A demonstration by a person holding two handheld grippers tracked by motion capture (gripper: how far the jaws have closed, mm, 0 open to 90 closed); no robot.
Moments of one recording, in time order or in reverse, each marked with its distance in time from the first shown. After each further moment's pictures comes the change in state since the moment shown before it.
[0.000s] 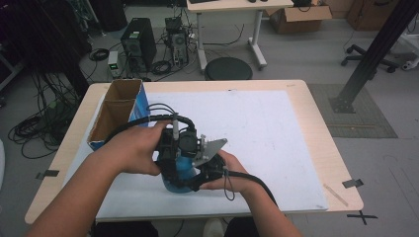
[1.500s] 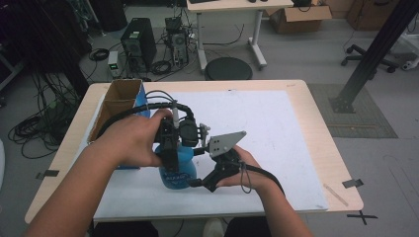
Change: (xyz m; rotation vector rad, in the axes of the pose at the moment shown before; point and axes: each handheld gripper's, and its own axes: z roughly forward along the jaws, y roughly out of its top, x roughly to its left) left arm 0.010 0.002 -0.026 0.045 -0.027 -0.142; right arm -0.006 -0.007 -0.041 -0.042 -0.021 0.108
